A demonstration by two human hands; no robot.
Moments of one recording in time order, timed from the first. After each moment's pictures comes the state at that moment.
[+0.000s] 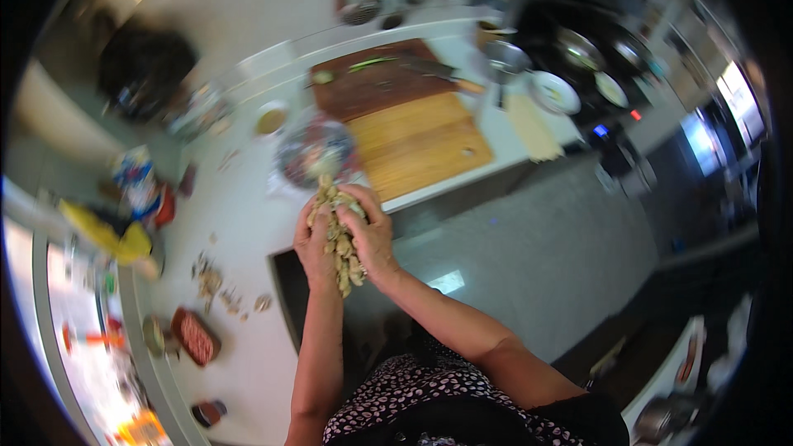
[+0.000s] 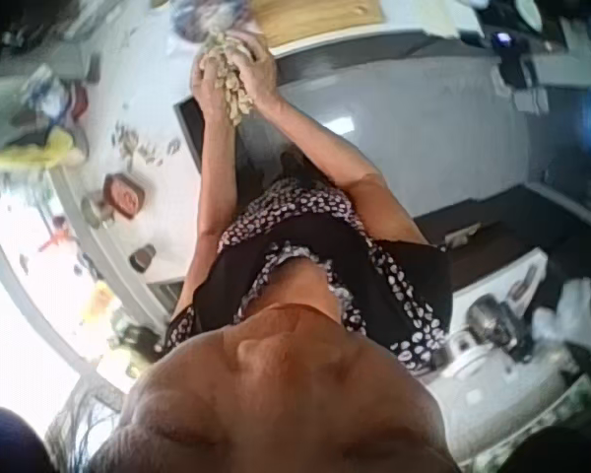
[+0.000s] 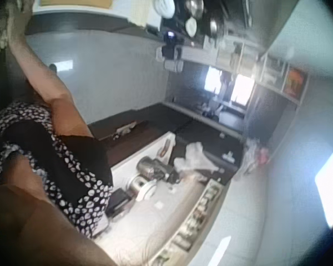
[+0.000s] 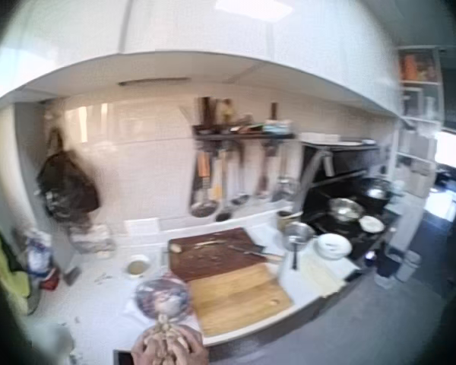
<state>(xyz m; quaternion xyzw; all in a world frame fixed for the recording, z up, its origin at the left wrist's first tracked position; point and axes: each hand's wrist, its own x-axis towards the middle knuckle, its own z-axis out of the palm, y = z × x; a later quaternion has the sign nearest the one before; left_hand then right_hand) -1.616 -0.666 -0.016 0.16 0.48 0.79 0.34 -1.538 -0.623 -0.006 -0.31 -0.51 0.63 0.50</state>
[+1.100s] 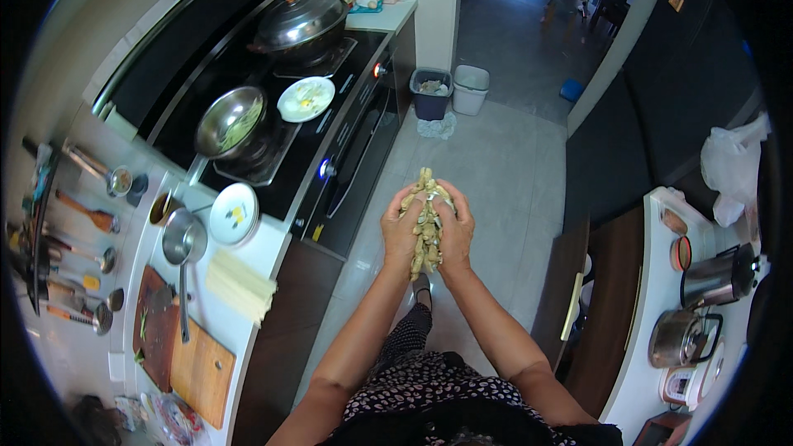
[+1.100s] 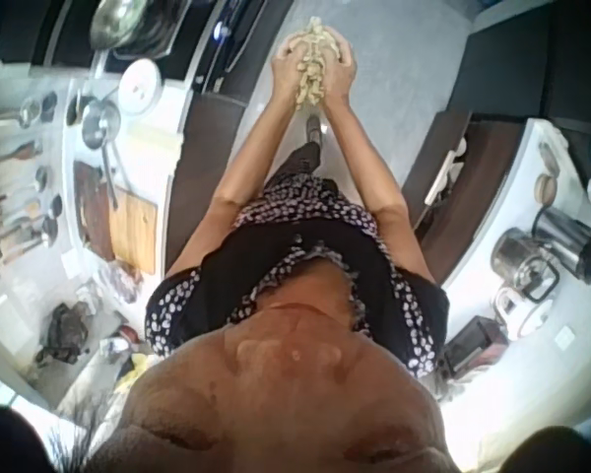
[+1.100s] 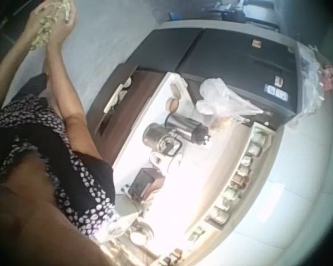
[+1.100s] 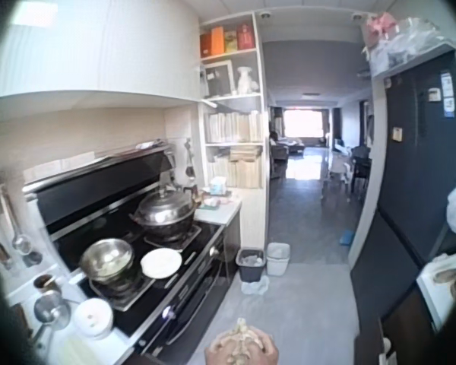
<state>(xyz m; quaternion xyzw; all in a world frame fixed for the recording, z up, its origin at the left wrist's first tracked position) -0.804 -0.282 -0.023 0.36 0.34 0.44 0.75 -0.740 -0.336 -0.009 -0.59 -0.19 0.28 0.73</state>
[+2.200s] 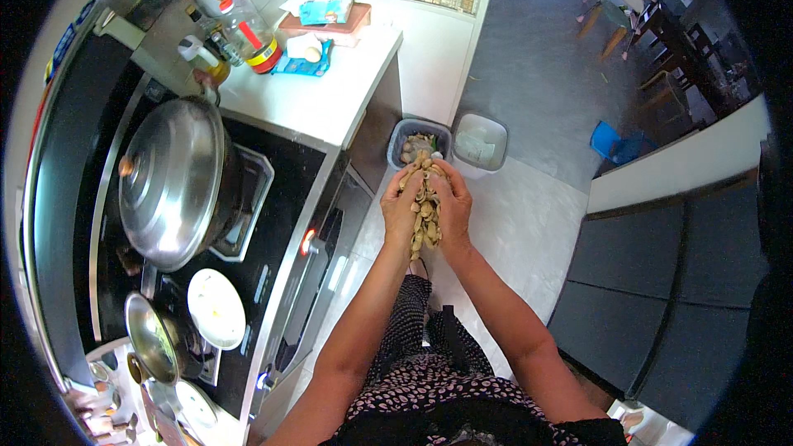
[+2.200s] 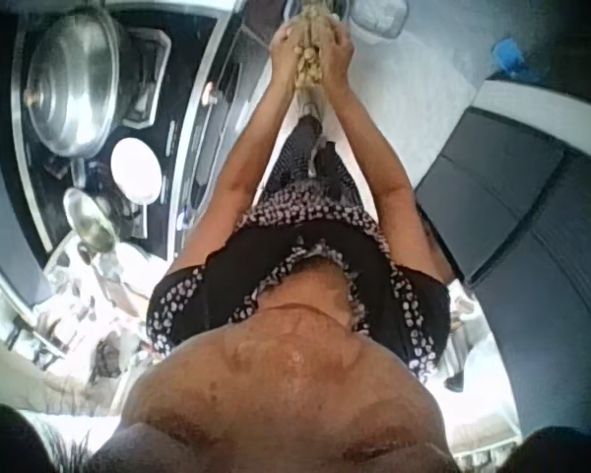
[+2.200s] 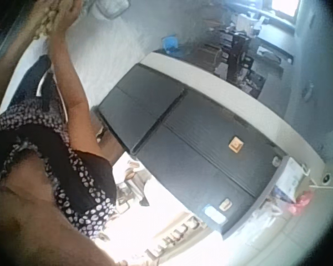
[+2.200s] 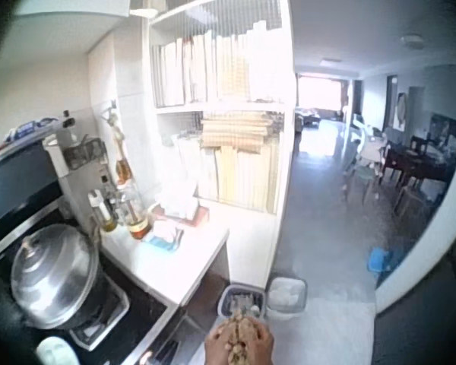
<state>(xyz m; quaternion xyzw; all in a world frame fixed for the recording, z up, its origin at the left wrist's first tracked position) -0.305 0.228 -0.143 0.30 0.39 0.44 0.75 -0.227 0.186 -0.146 -0.60 -0.19 0.32 0.71</state>
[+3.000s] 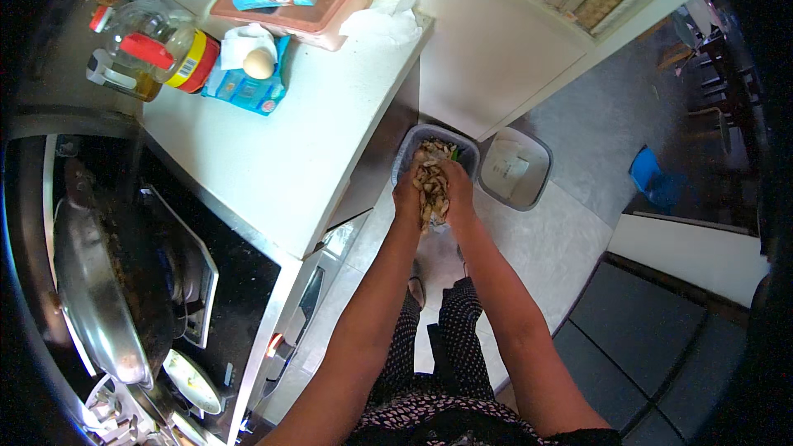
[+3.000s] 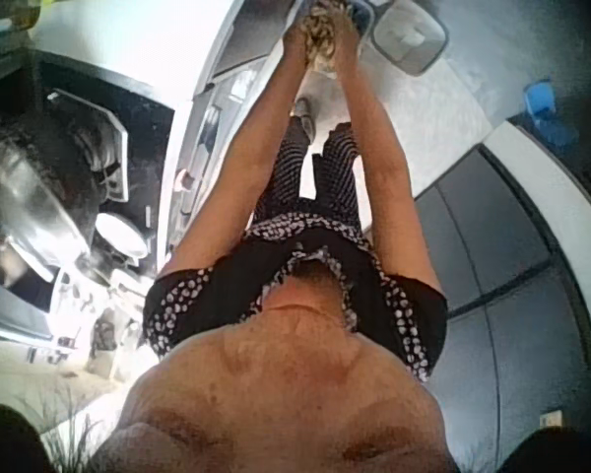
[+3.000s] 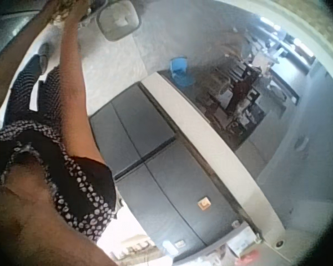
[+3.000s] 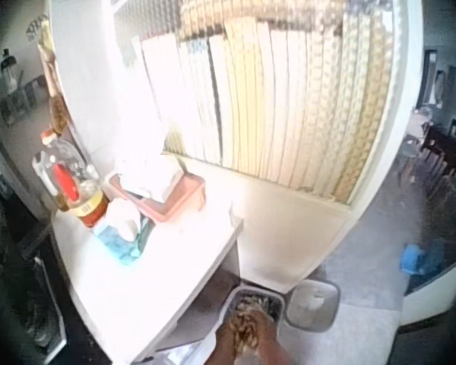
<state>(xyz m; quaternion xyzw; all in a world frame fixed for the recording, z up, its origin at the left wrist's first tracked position) -0.168 0.436 -0.421 0.12 0.53 0.33 0.77 -0.075 0.393 -0.434 -0.54 -0.05 0.52 0.66</state>
